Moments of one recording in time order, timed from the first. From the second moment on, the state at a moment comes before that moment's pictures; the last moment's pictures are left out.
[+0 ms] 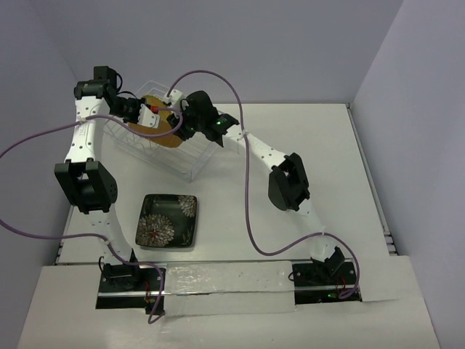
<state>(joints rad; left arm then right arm) 0.04 2.01 2.13 -1.26 0.67 1.97 0.75 2.38 2.30 -0.34 -0.25 -0.19</state>
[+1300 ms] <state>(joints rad) 0.19 1.44 1.27 0.34 1.04 1.07 0.84 2.34 2.08 0.08 0.07 -0.14</state>
